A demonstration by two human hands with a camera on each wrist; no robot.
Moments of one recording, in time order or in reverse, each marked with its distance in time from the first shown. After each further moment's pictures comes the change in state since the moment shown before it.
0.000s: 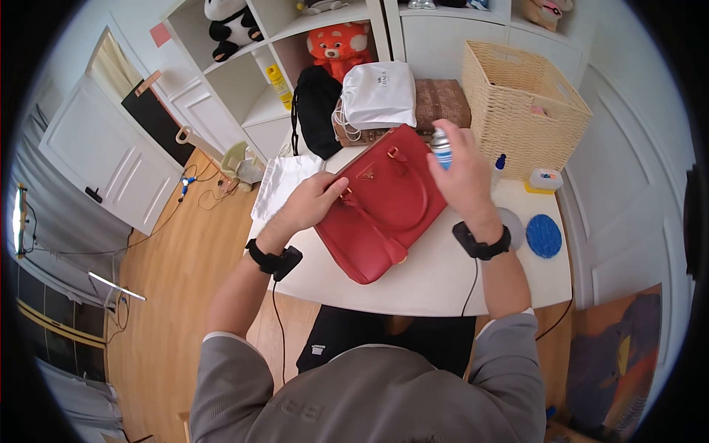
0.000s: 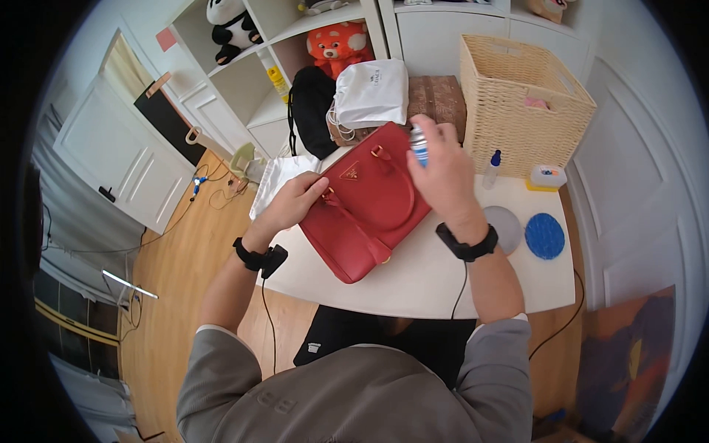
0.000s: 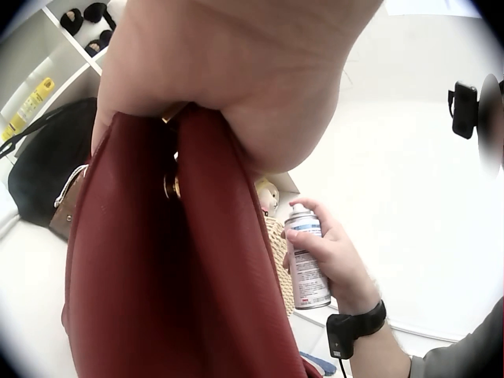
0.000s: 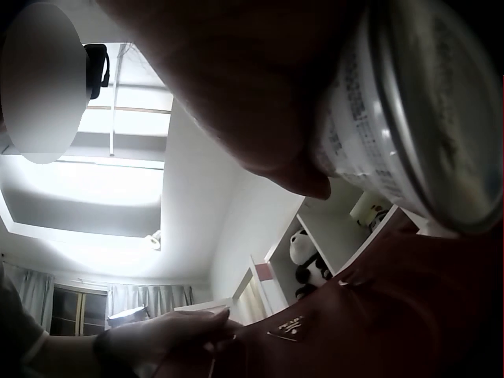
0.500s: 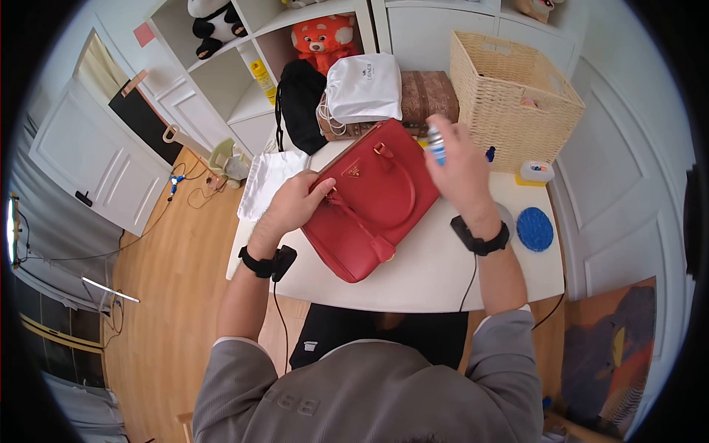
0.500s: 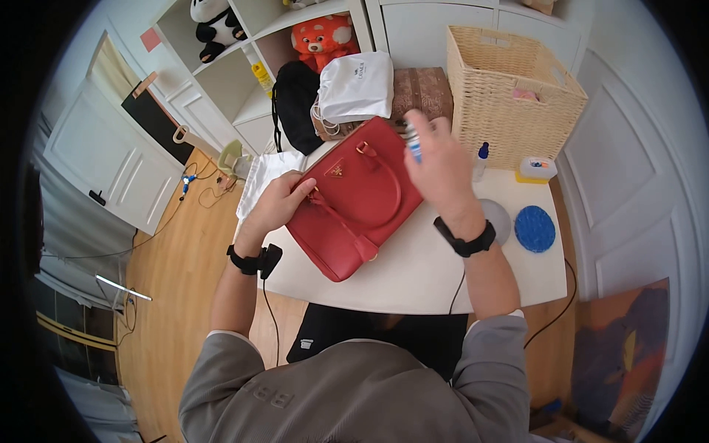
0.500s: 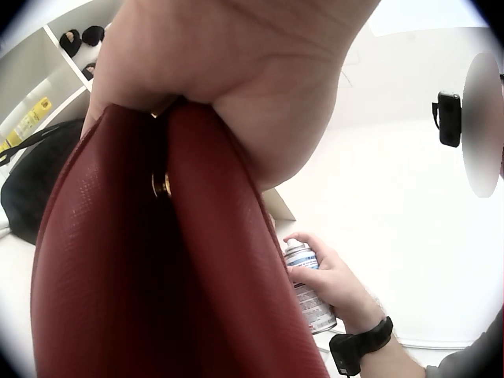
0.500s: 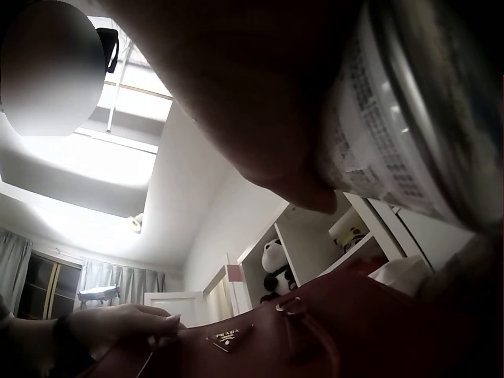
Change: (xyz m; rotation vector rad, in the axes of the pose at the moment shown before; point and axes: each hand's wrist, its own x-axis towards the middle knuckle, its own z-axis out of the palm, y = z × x) left_hand -0.002 0.007 0.005 0.110 0.023 -0.017; right_hand -0.001 0.018 -0.009 -0.123 -0.067 -0.004
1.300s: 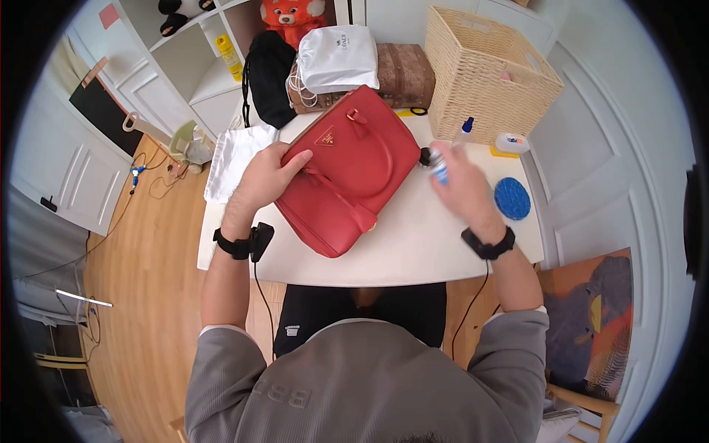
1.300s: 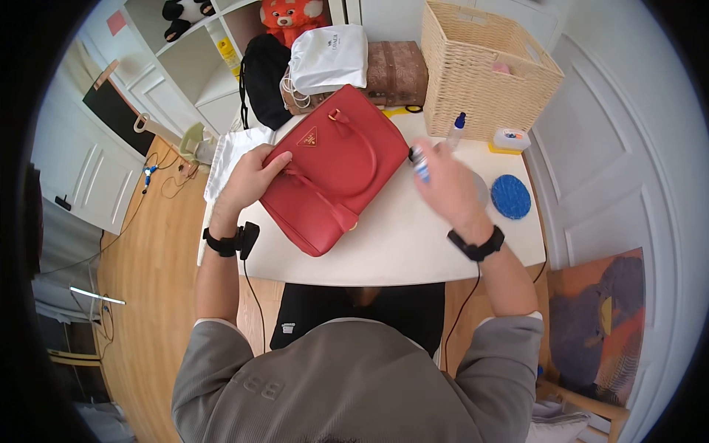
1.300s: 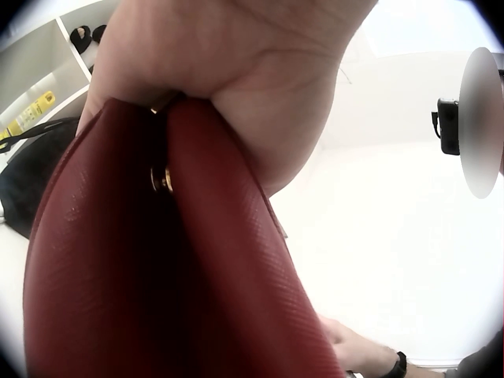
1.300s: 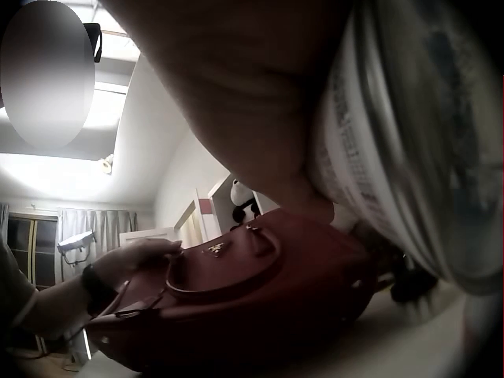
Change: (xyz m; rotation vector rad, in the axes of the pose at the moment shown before) left_hand -0.002 -0.006 -0.001 -0.029 -0.001 -0.063; right_hand -0.074 0.017 -0.035 -0.149 -0.417 0.170
